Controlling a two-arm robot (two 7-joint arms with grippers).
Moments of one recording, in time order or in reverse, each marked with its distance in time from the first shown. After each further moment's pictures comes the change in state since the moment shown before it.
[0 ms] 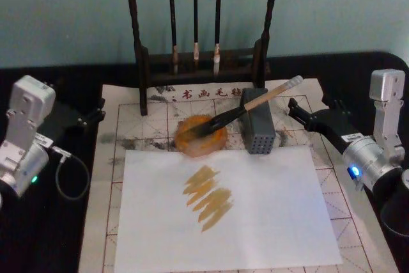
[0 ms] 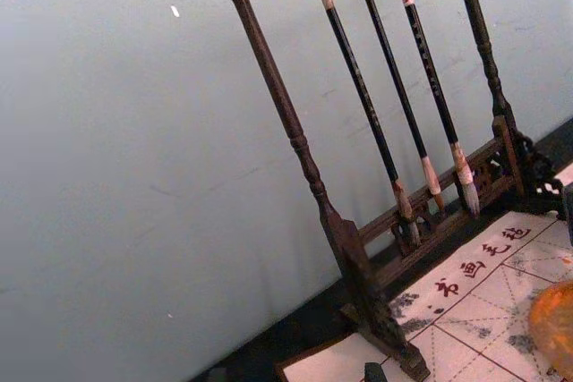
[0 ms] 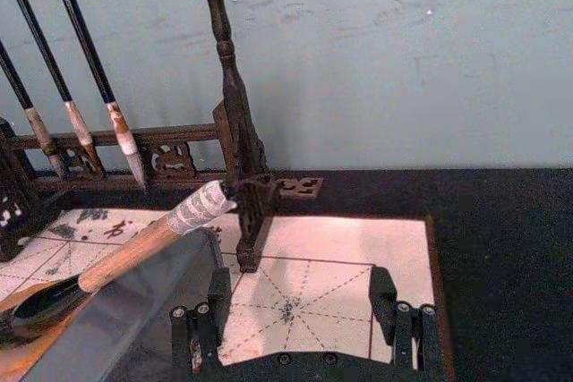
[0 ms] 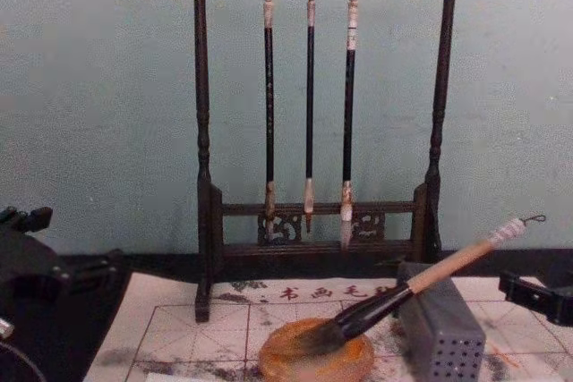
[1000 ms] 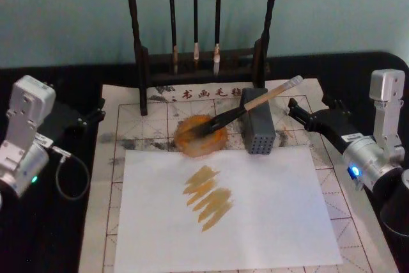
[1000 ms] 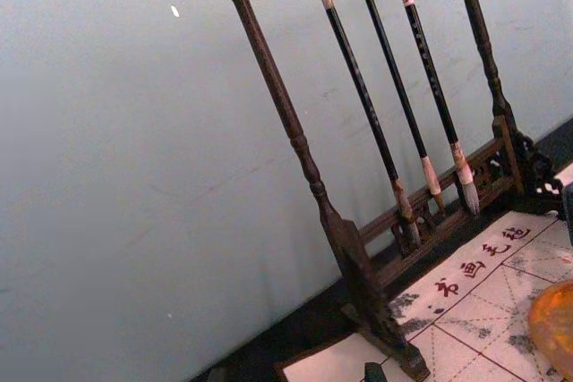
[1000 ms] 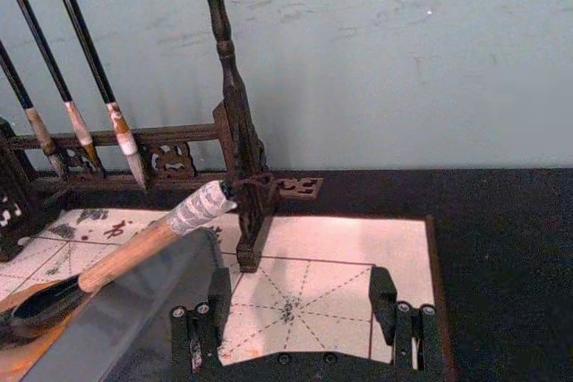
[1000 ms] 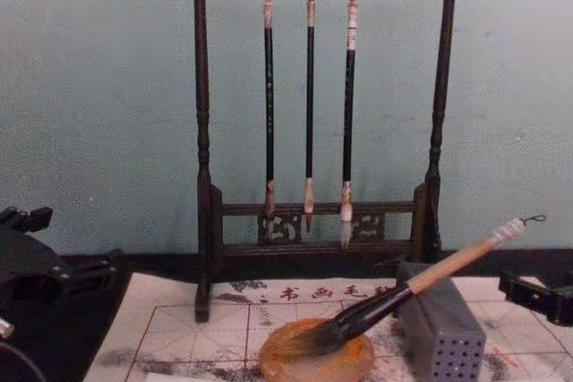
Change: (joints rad) left arm 0.000 0.000 0.000 0.000 0.000 0.000 0.000; right arm 0.000 0.000 0.000 0.000 0.000 0.000 0.000
